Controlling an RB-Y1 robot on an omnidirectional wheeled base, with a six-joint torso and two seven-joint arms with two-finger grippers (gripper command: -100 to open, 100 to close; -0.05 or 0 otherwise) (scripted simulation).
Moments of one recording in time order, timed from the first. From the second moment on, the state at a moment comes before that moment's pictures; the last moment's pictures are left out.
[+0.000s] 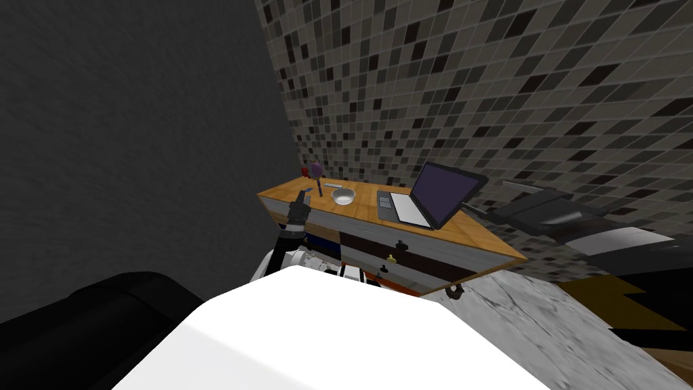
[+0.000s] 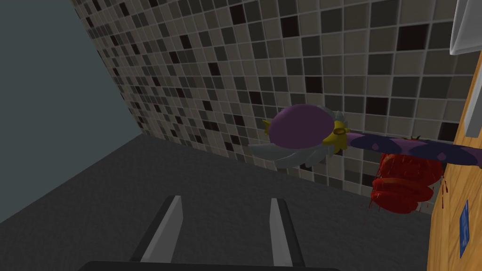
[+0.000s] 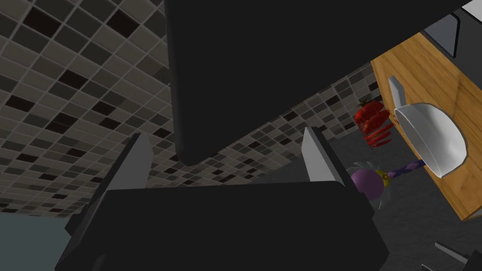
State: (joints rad) left arm 0.49 0.01 -0.02 -2.29 -0.11 -0.39 0.04; right arm 0.85 -1.11 -0.85 -2.26 0.76 -0.19 0.28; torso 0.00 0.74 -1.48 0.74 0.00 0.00
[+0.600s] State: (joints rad) left arm 0.49 0.01 -0.02 -2.29 -0.11 -0.39 0.04; right arm 0.88 -1.17 -0.90 -2.26 0.80 -0.18 0.29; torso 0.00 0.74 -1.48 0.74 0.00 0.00
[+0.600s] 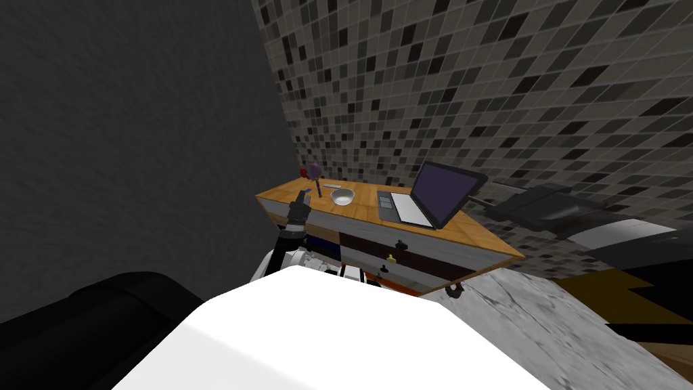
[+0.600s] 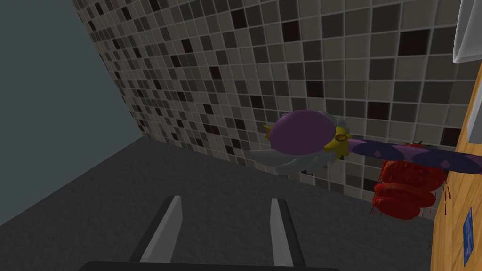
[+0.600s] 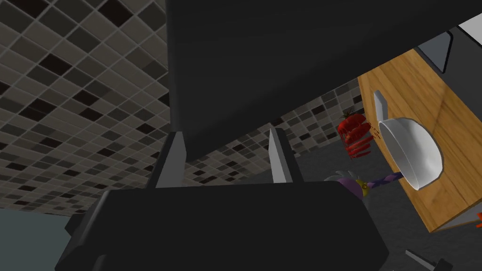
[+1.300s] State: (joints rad) left arm 0.49 0.01 -0.02 -2.29 -0.11 -0.39 0.04; right arm 1.04 -1.28 -1.02 -2.34 0.91 -0.16 0.36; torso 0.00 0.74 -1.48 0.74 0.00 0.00
